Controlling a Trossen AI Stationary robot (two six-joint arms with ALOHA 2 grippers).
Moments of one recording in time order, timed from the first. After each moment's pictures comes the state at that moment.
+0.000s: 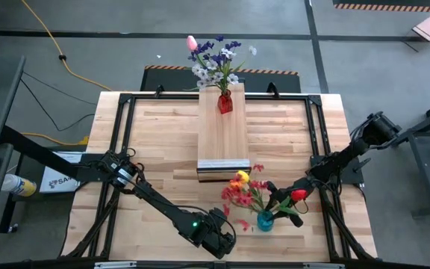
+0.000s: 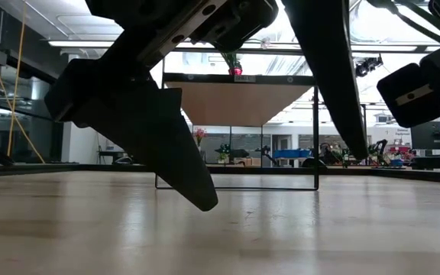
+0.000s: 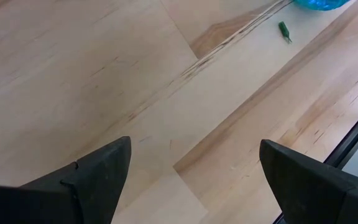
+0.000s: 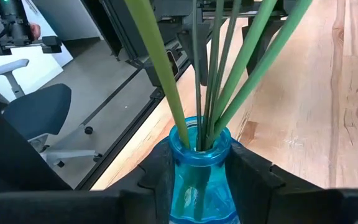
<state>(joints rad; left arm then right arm) -0.60 2.26 1.80 -0.65 -0.32 -1.49 0.59 1.37 0.24 0.80 -0.05 0.31</state>
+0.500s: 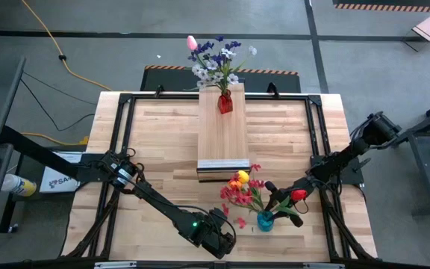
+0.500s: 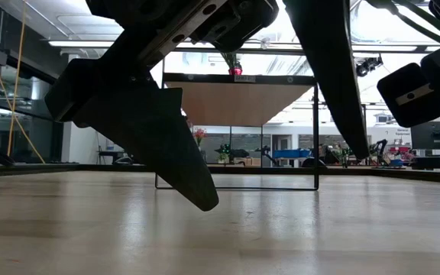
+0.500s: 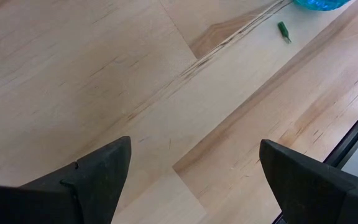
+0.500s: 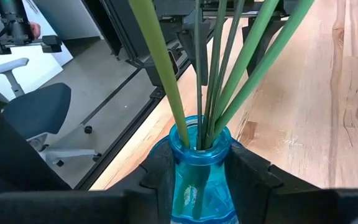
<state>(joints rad) -0.60 2.26 1.80 -0.65 -0.32 -1.49 0.59 1.37 0.24 0.79 -0.06 0.31</state>
